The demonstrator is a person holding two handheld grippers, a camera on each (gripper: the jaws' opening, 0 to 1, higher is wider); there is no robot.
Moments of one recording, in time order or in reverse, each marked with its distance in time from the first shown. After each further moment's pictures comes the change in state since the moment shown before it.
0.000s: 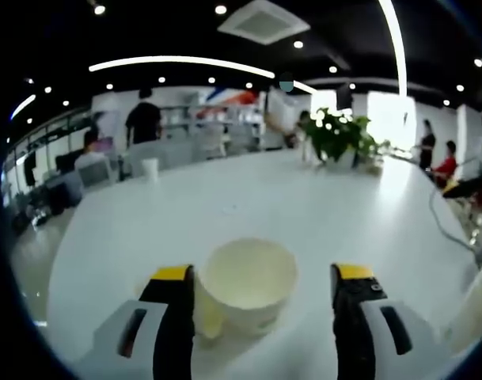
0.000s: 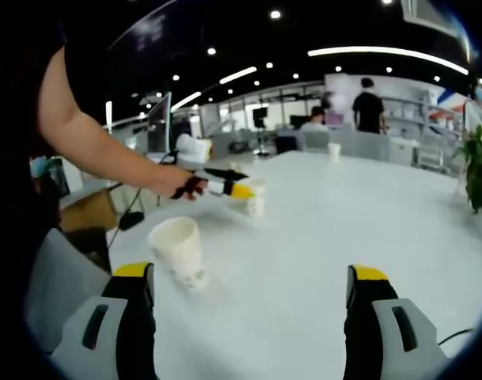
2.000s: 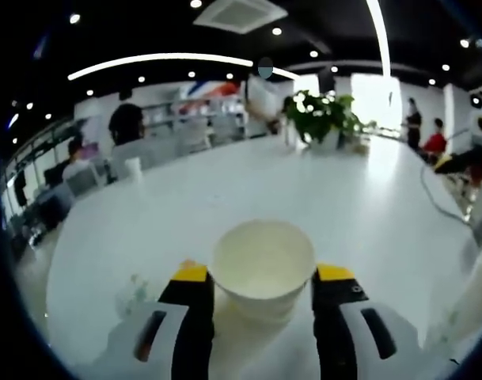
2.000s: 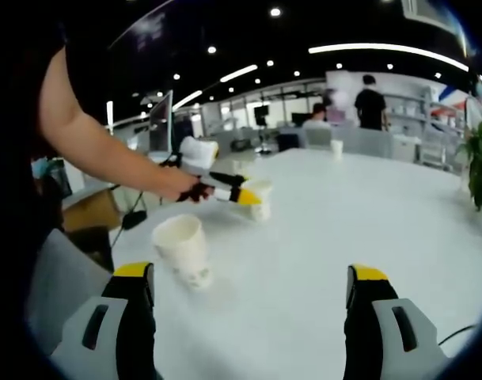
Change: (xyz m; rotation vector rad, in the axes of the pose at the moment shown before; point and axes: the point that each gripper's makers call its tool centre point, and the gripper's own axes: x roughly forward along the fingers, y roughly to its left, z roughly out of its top) left arm 0.010 -0.013 -0.015 0.085 0.059 -0.054; right arm 0.004 0.005 -0.001 0.008 0.014 0.013
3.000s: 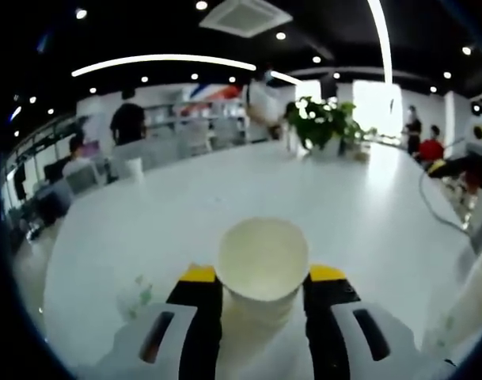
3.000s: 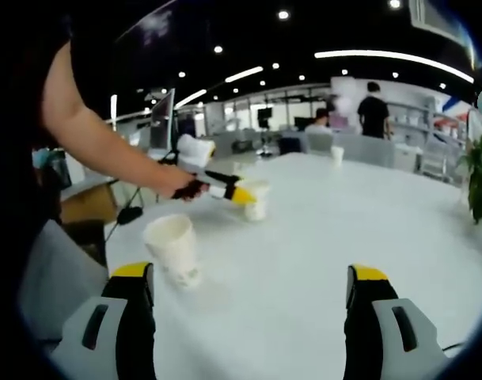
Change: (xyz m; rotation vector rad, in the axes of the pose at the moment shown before) left arm -0.004 0.002 0.009 -0.029 -0.030 -0.009; right arm 0.002 -0.015 0.004 -0.061 -0.017 -0.002
